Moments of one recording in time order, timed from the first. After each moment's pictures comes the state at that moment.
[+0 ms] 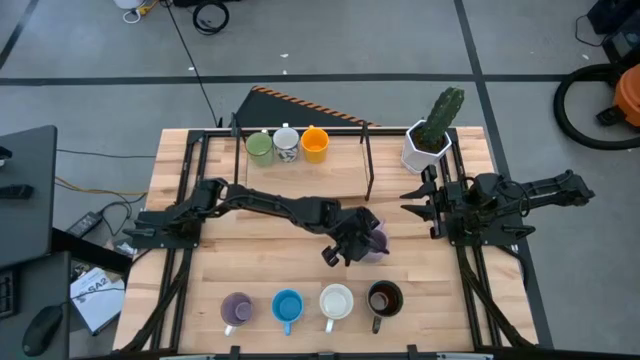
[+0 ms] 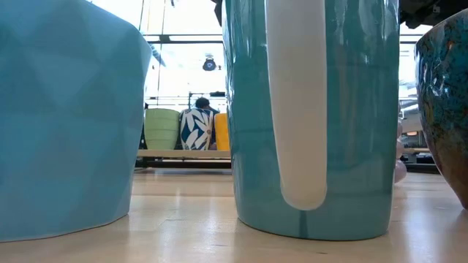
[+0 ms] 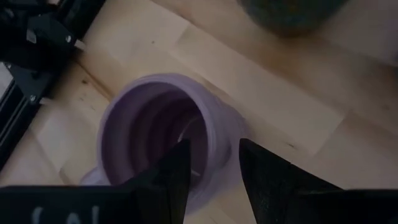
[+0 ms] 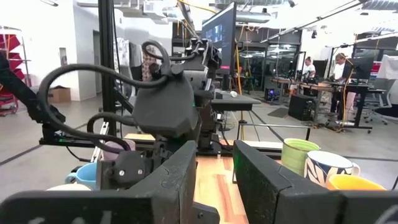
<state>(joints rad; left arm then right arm) -0.11 2.20 1.82 -0.47 0.10 0.86 0.14 0.35 0.27 0.22 0.10 -0.08</state>
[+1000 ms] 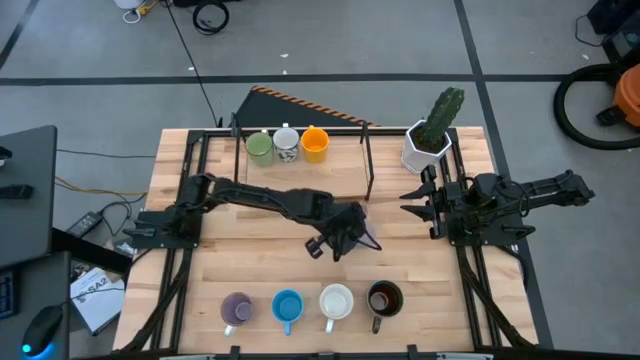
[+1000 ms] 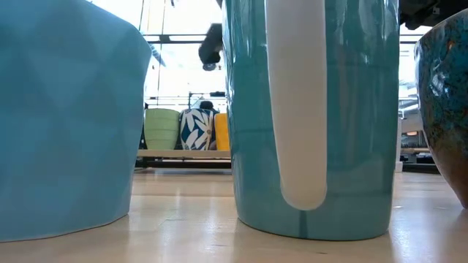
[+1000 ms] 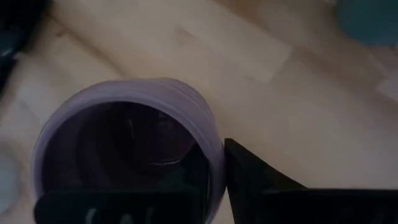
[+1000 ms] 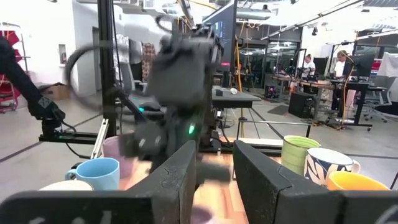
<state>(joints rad) -0.08 2.09 1.82 -0.75 0.03 0.90 0.14 0.36 0.27 0.22 0.10 -0.08</state>
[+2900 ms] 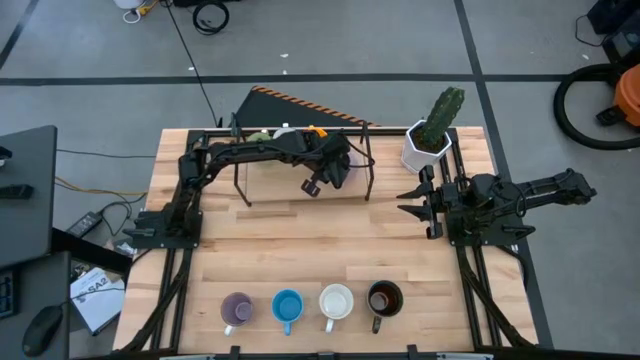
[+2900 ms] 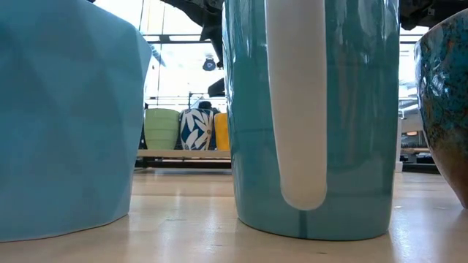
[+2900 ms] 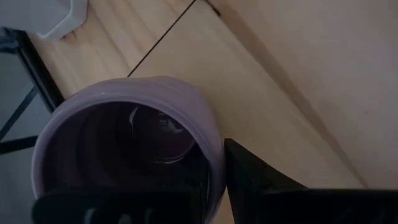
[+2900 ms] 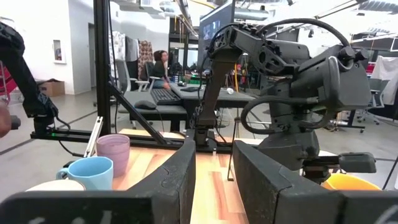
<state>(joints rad) 0.27 2.08 1.82 -0.78 -0.04 0.99 0.14 0.40 0.27 0.26 0.11 -0.11</state>
